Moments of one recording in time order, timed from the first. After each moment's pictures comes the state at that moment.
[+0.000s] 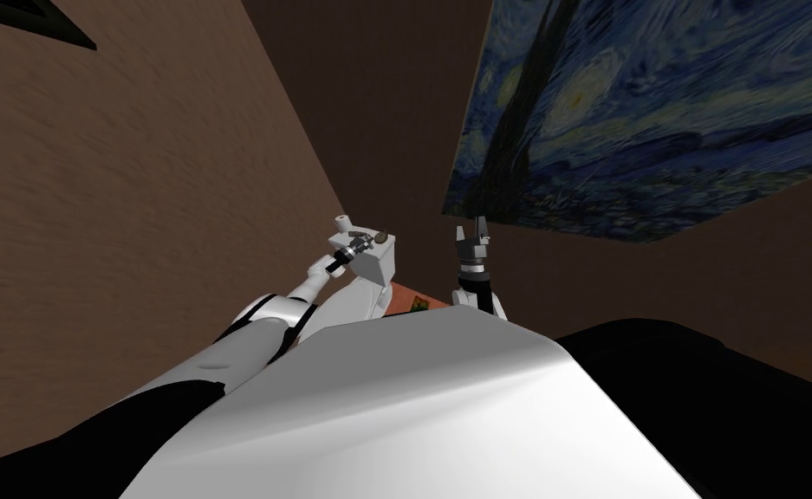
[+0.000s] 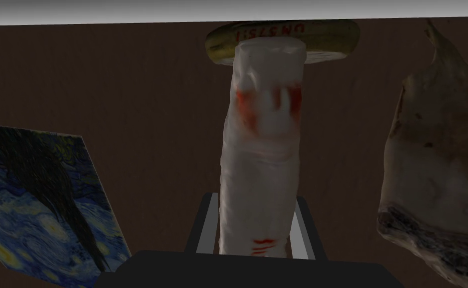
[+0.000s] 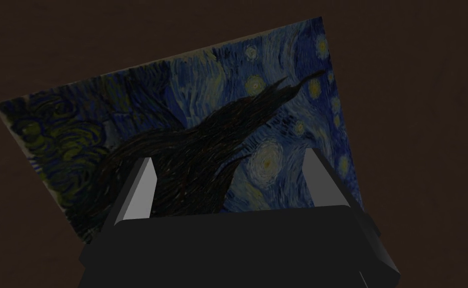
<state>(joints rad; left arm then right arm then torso) -0.64 0.54 -0.39 -0.70 -0.41 -0.84 -0.52 0.51 0.02 0.02 -2.28 0.10 -0.53 -0.14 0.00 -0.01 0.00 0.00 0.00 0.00</state>
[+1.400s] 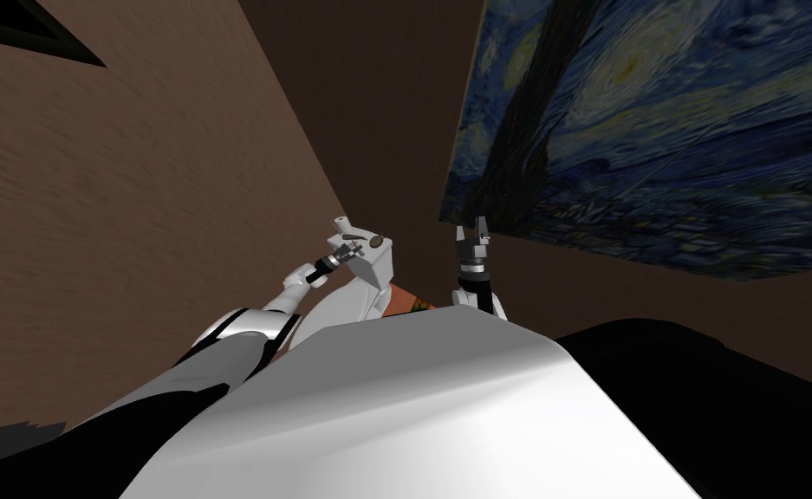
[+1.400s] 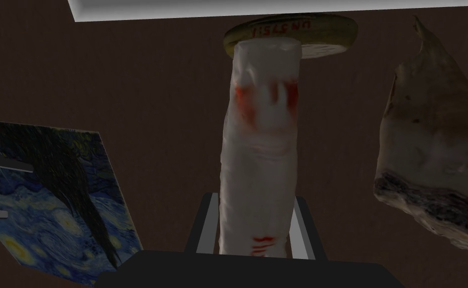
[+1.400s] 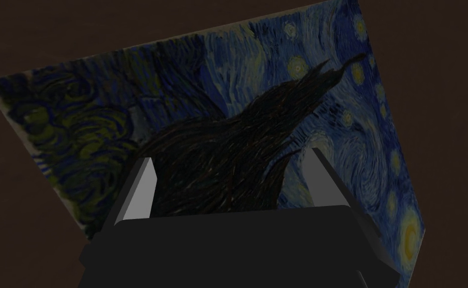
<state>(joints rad) -0.53 0.67 -0.31 -0.69 -0.47 -1.13 -0.46 0.51 0.01 0.02 -2.28 0.10 -0.53 -0.14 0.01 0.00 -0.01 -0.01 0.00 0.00</state>
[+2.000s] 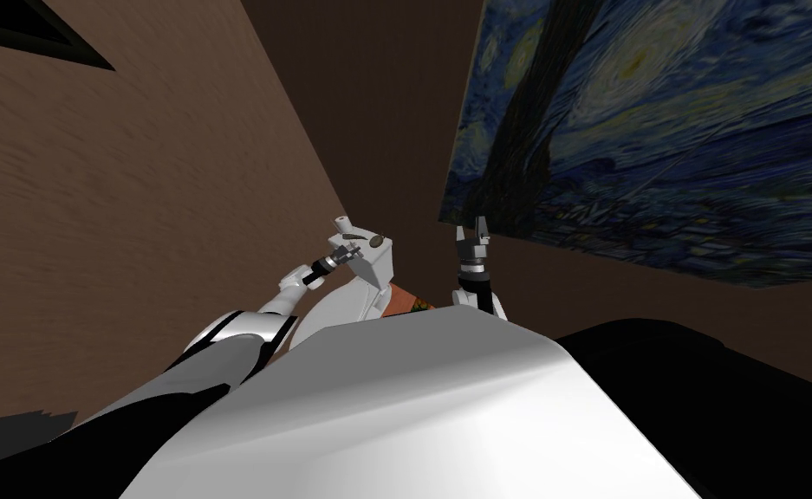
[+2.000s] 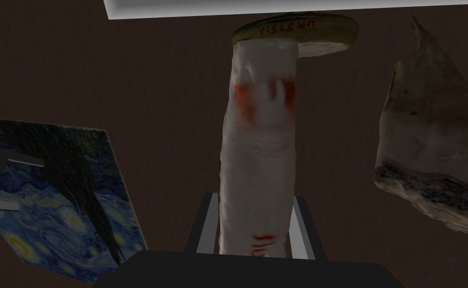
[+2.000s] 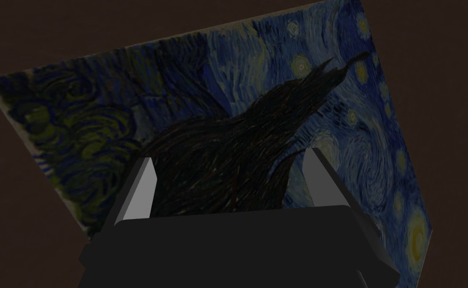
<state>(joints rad) -0.52 0.69 -0.30 -0.69 -0.48 -1.17 -0.45 0.51 0.01 0.02 -2.28 0.10 -0.53 -0.14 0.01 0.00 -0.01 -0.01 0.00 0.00</state>
